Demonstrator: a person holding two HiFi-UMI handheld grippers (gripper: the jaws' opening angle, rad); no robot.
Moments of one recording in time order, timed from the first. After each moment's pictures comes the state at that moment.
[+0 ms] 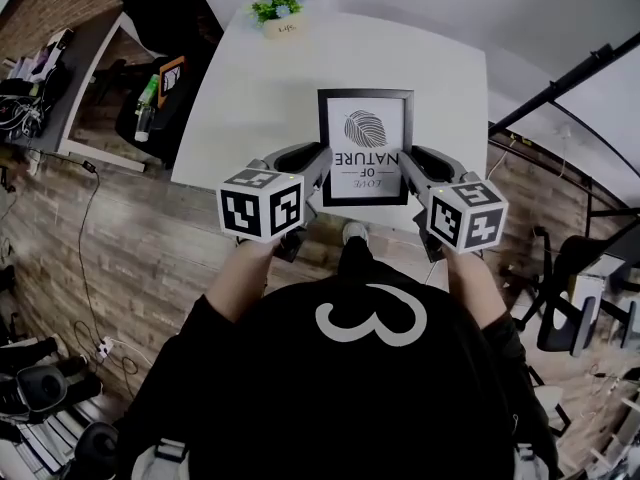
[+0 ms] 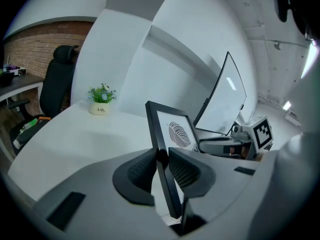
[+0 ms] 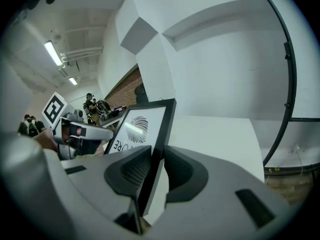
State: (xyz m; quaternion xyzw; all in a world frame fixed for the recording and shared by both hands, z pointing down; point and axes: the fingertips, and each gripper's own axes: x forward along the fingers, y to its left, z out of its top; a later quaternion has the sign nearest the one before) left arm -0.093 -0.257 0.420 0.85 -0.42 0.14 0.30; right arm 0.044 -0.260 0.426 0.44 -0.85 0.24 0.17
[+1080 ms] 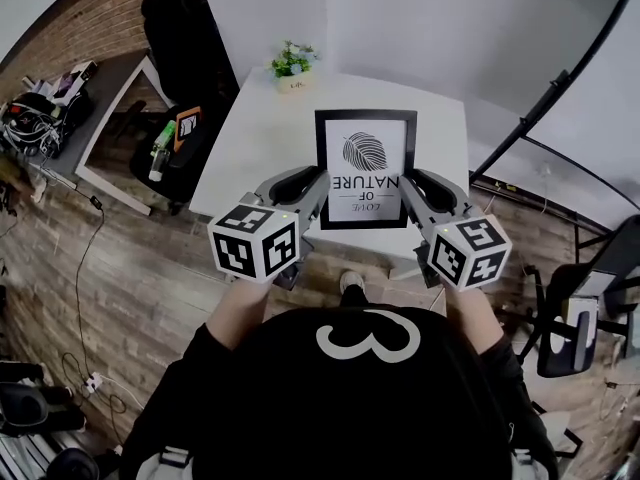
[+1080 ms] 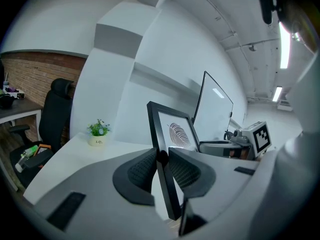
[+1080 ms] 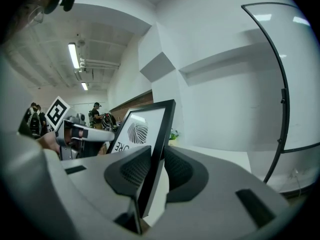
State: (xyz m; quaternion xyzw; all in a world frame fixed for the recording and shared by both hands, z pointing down) left arm -0.109 -0.202 0.305 0.88 -0.43 0.06 0.19; right arm 0.030 -0.206 0.308 0.45 -0.88 0.11 0.09
